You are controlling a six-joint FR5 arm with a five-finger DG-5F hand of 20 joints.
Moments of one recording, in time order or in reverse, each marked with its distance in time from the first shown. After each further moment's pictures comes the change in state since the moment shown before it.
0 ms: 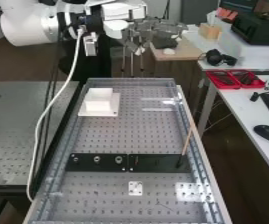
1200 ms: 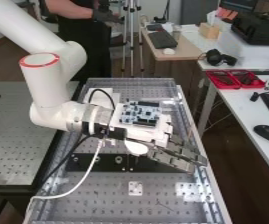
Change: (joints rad) arm -0.247 -0.434 0.097 0.189 -0.024 0.072
